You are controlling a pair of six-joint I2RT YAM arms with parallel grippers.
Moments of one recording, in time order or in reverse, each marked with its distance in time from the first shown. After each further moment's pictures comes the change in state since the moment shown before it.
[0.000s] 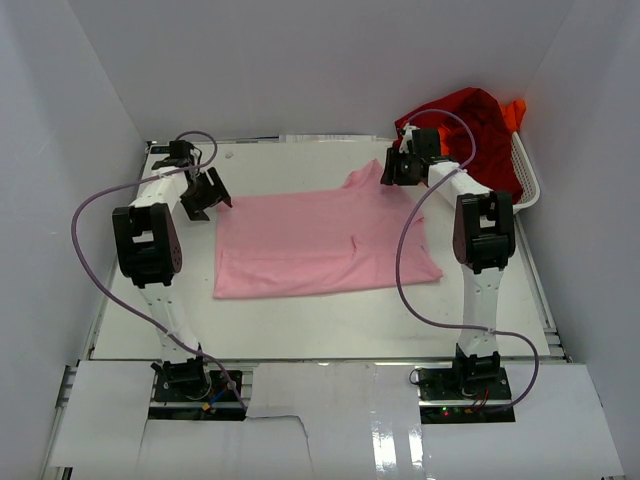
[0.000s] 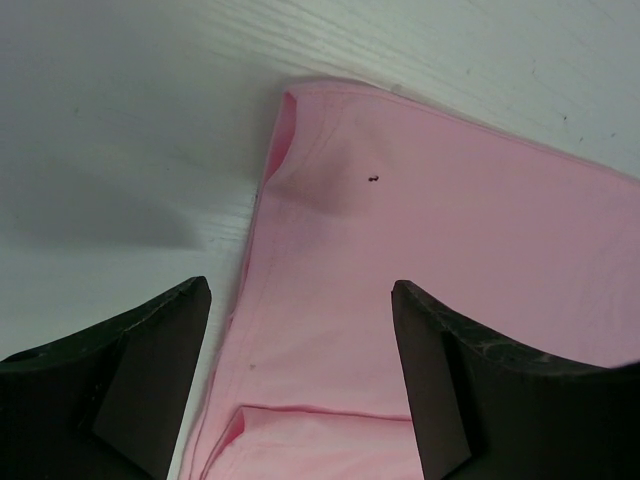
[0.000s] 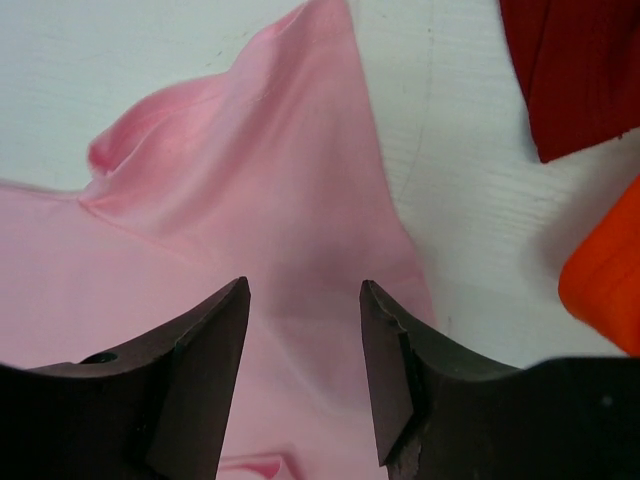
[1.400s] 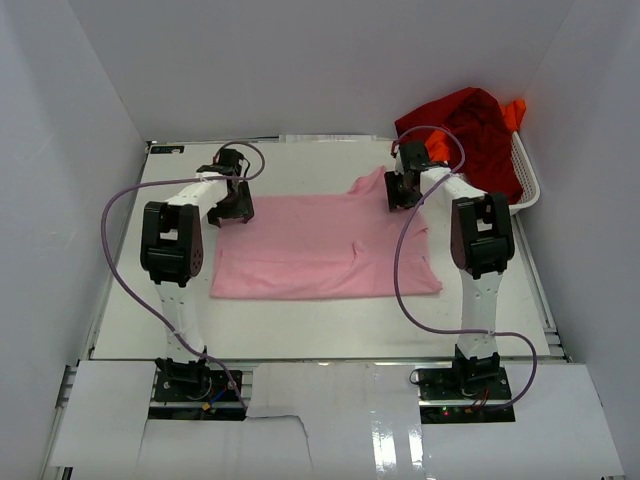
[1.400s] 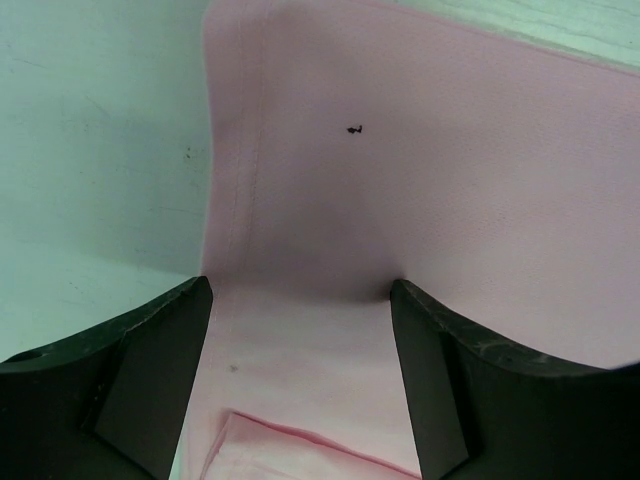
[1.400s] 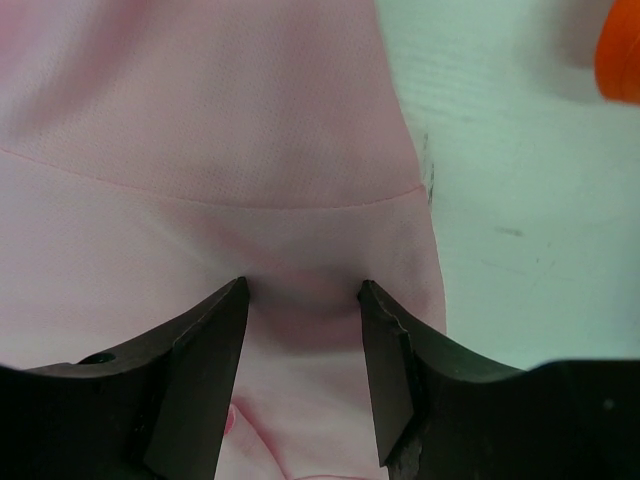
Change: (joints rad) left arm -0.233 0.024 -0.060 0.007 -0.392 0.082; right arm 0.060 -0.063 -0.095 -0.230 0.259 -0.100
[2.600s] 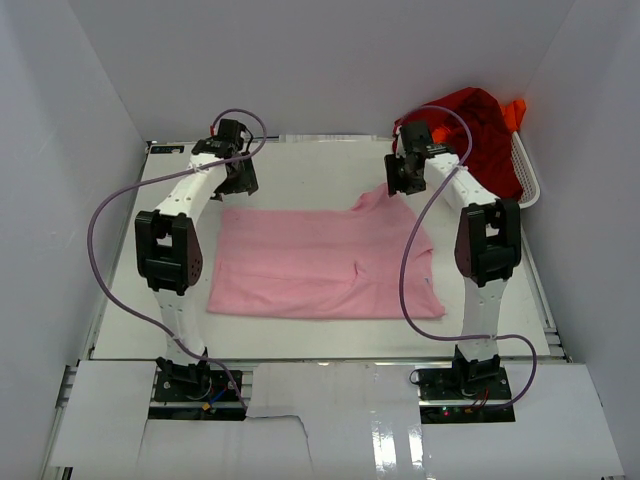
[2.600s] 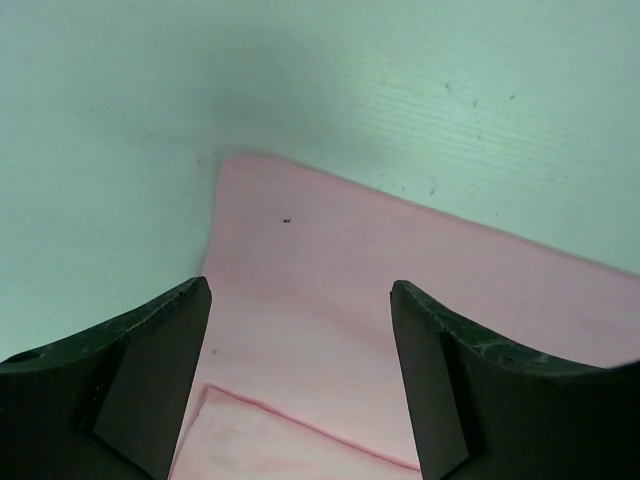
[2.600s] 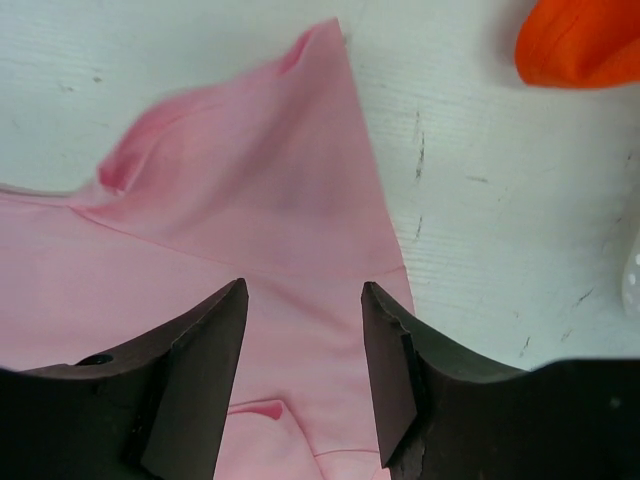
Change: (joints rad) left arm -0.049 -0.096 0.192 -0.167 -0.035 -0.060; right arm 0.027 -0.114 0.094 -0.199 0.020 0.048
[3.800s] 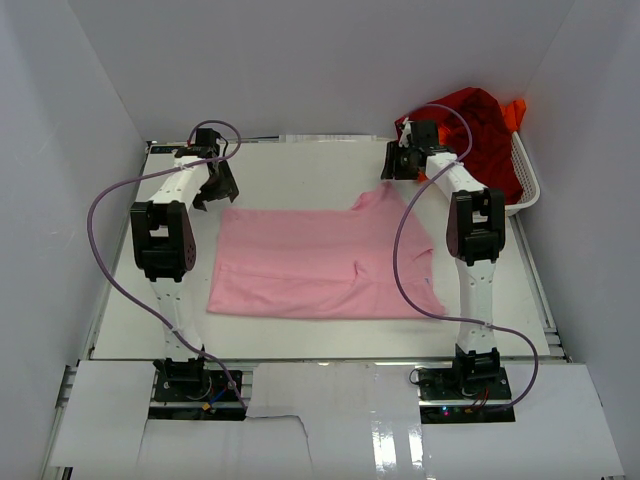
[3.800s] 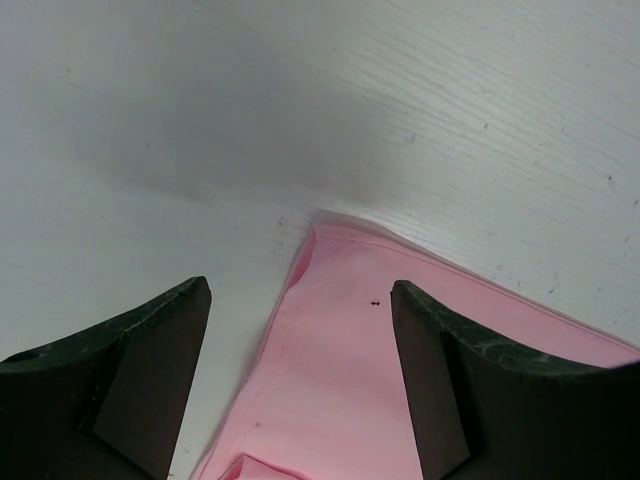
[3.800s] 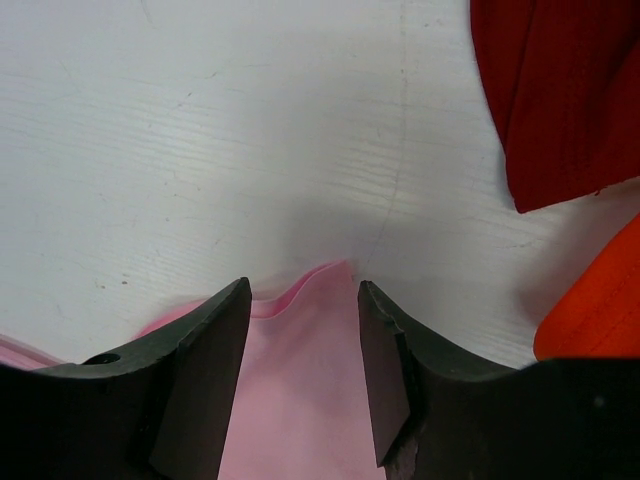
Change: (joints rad) left arm 0.150 0.131 0.026 0.054 0.063 -0.007; right arm -0.098 0.296 0.228 0.264 -0.268 0.050
